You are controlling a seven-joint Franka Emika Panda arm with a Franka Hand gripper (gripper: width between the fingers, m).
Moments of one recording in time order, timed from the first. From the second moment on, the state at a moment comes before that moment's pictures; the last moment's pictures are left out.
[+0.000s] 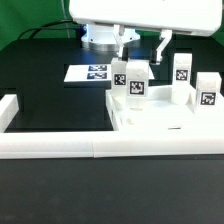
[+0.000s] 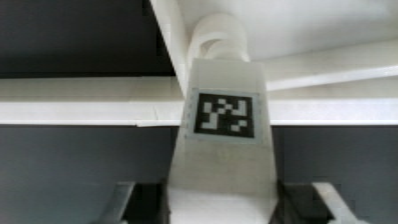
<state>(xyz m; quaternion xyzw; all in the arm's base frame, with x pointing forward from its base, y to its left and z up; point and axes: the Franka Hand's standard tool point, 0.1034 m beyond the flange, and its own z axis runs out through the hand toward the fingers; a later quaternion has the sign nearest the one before) 0.611 0.013 0.118 0.98 -0.05 0.19 0.07</state>
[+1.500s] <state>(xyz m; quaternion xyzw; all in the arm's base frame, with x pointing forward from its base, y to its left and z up) 0.617 0.011 0.101 0.97 -0.04 0.23 0.08</state>
